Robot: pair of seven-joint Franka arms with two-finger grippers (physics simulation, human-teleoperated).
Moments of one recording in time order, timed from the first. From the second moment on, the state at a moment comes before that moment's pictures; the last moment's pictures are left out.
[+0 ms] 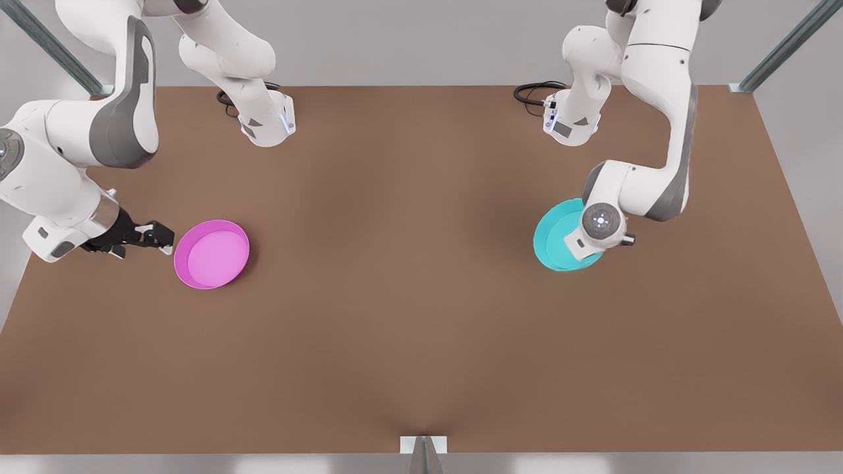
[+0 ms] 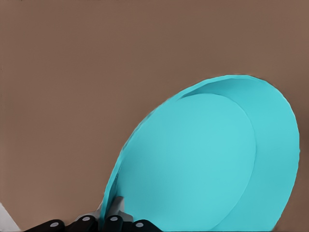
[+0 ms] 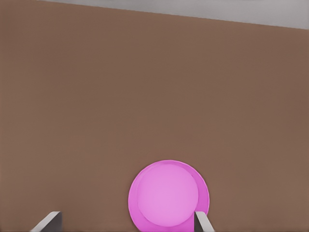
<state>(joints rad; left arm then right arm) -0.39 0.19 0.14 -2.07 0.40 1.86 -0.09 -0.15 0.15 0.15 -1.50 -0.04 1.68 -0.09</state>
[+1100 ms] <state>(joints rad) -1.00 0.57 0.08 -1.74 0.80 1.09 -0.50 -0.15 0.17 0.15 -1.50 -0.04 1.69 -0.09</state>
